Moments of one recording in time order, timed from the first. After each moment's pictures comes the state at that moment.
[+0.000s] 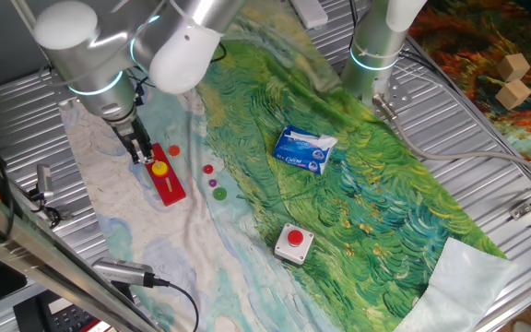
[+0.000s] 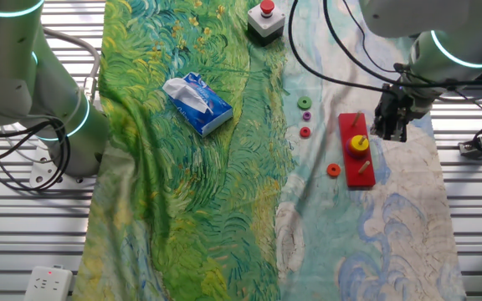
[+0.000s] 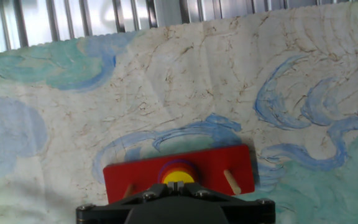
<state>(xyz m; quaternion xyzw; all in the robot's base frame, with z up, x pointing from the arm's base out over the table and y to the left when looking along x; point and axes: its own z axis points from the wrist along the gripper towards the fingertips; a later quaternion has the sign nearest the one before) 0.637 -0.010 0.098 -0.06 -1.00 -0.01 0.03</state>
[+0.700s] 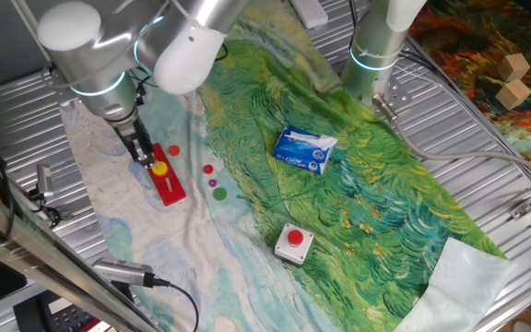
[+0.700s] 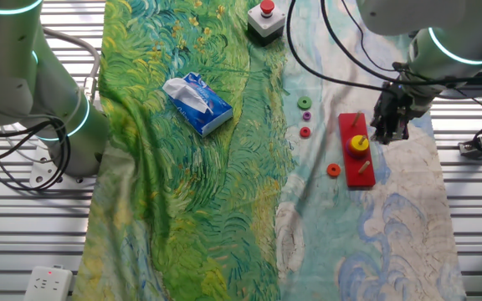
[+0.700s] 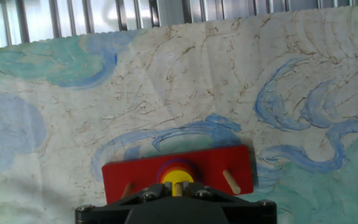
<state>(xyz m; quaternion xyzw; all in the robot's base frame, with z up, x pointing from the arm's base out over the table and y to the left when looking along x) 0.638 -0.009 0.097 -0.05 -1.00 -0.01 0.03</state>
